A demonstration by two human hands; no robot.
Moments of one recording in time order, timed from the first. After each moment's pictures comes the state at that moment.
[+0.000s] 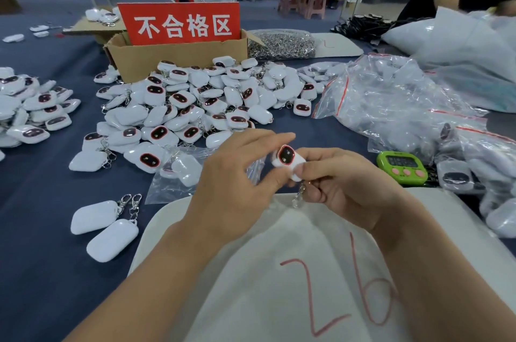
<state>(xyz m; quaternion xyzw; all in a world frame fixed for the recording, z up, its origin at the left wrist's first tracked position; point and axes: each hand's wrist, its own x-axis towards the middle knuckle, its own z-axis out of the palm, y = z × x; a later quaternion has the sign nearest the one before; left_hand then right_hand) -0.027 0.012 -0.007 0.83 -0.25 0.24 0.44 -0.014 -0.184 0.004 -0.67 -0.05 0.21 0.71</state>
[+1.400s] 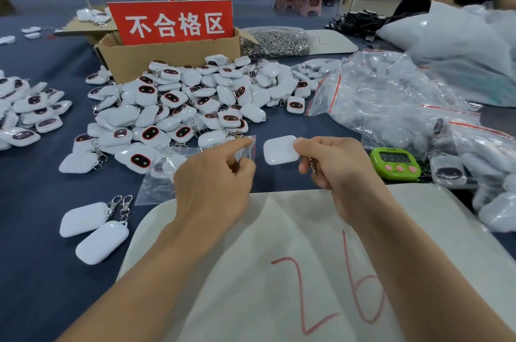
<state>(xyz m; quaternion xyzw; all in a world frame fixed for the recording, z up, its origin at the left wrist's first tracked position) -0.018 0.009 -0.017 0.91 0.00 0.20 0.36 -0.010 -0.175 0.006 -0.73 0.11 0.00 0.67</state>
